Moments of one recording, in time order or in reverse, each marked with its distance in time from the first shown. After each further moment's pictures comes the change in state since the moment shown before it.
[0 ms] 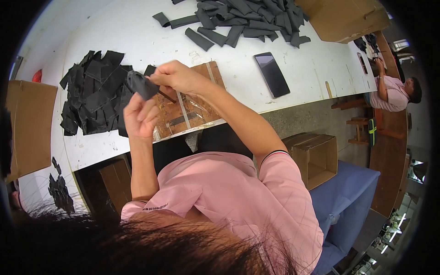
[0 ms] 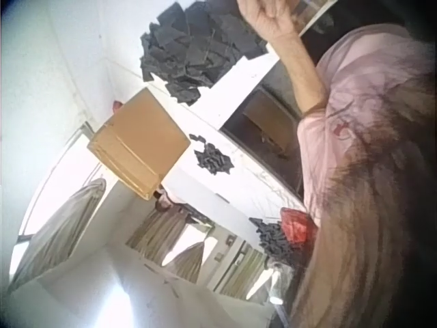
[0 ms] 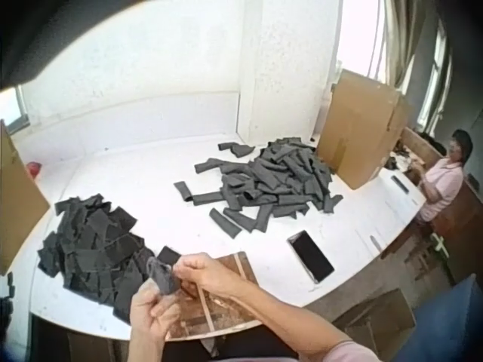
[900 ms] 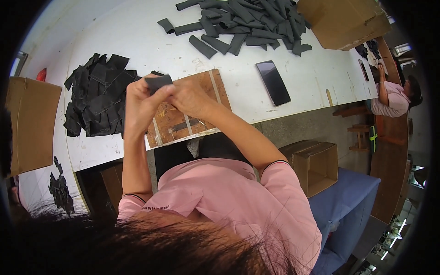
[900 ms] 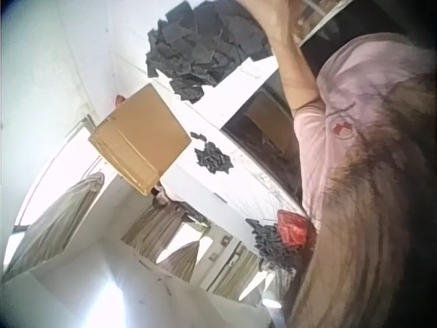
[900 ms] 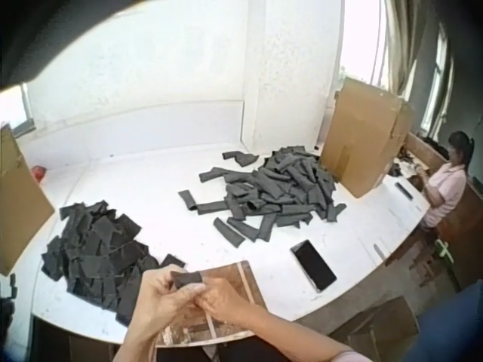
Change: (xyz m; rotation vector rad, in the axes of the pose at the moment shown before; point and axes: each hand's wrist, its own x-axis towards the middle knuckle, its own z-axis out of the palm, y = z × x) left_hand 0.026 -0.004 0.053 1.574 0.221 0.076; right_hand -0.030 0.009 -0.001 -0.960 0.143 -0.649
